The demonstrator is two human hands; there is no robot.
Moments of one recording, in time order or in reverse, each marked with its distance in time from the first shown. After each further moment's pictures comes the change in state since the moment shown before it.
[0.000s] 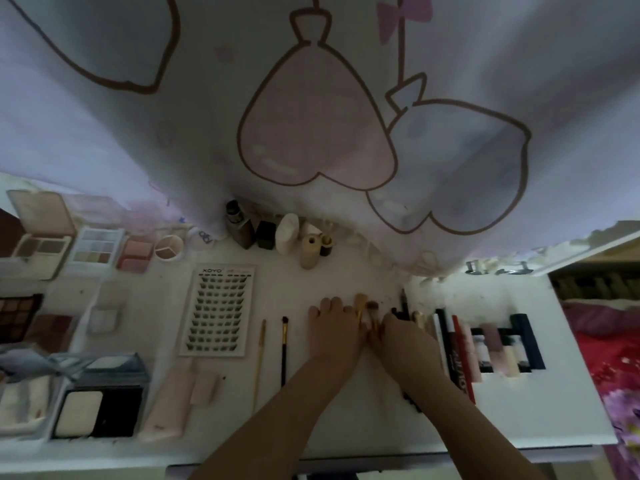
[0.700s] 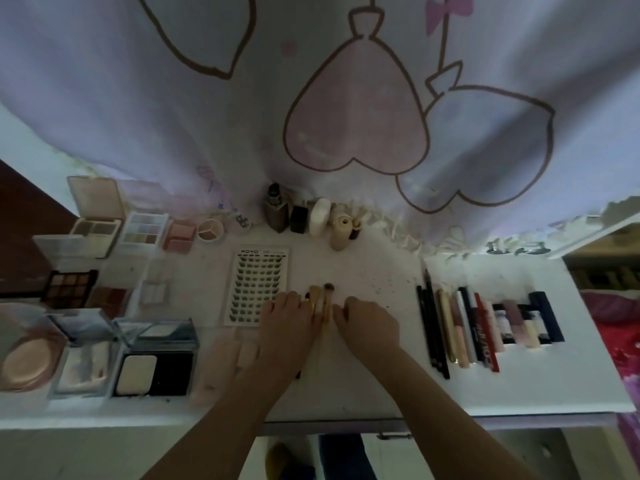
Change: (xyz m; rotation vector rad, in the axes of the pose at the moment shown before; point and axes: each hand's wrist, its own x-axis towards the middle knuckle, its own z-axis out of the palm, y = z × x) left_hand -0.063 -0.110 -0.005 0.127 0.391 0.020; right_hand -0.030 -0.101 0.013 0.031 -0.016 -0.090
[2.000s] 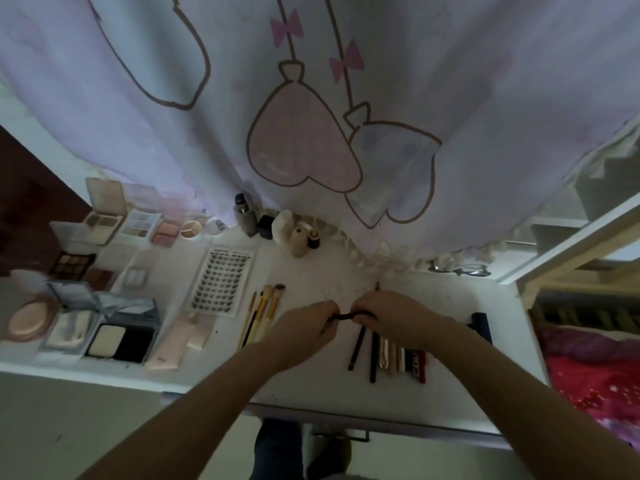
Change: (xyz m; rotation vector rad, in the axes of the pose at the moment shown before) left_hand 0.017 0.109 -0.060 -0.479 -0.387 0.135; right_hand -0.007 0.125 -0.126 -0.087 -0.364 -0.611
